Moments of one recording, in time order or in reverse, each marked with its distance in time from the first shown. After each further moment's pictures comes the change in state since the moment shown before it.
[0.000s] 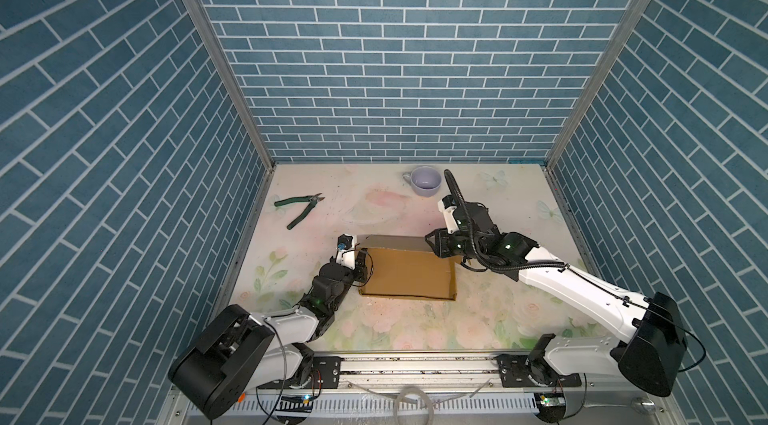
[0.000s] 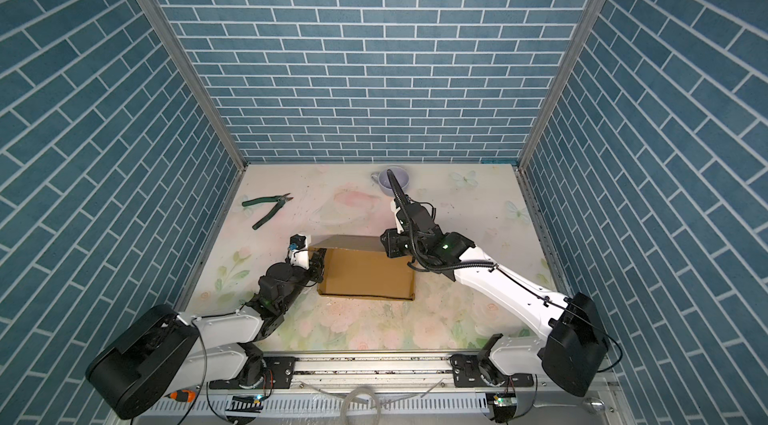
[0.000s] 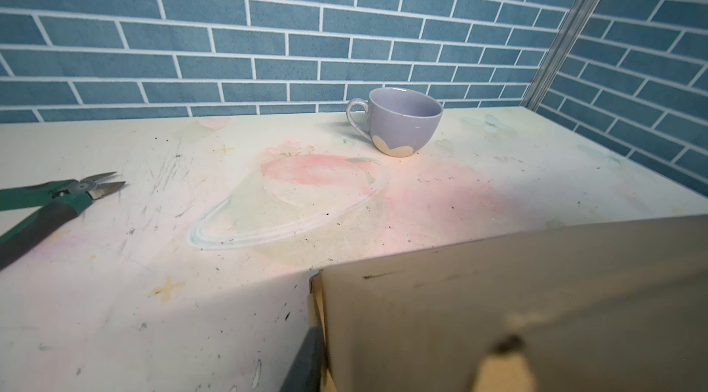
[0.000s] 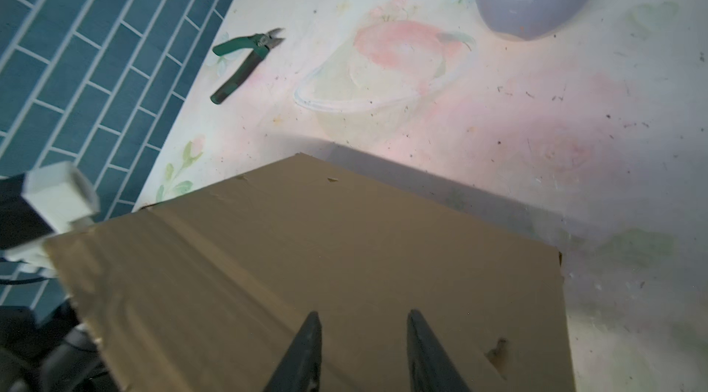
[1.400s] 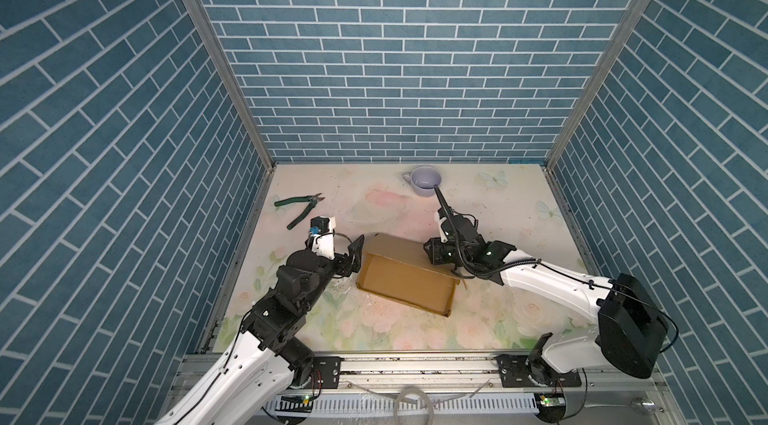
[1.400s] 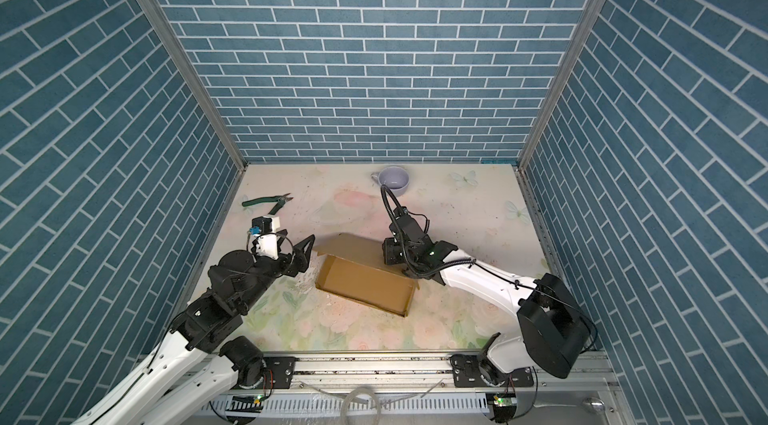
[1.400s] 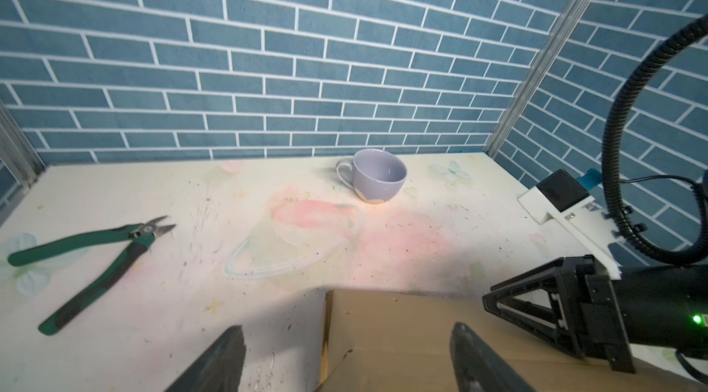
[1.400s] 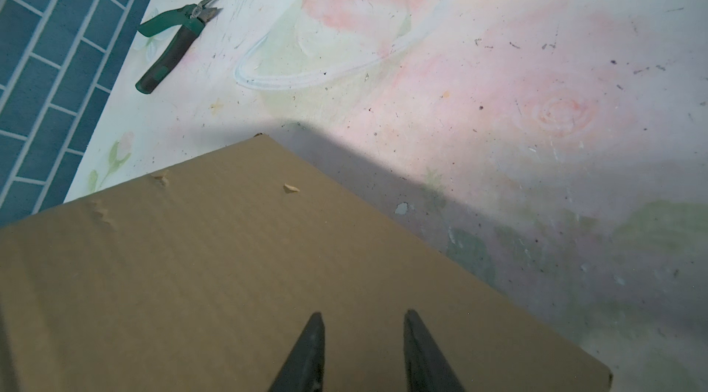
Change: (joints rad) left arm -0.033 -0.552 0.499 -1.118 -0.001 -0.076; right arm 0.015 0.122 -0.107 0.171 0.065 0.043
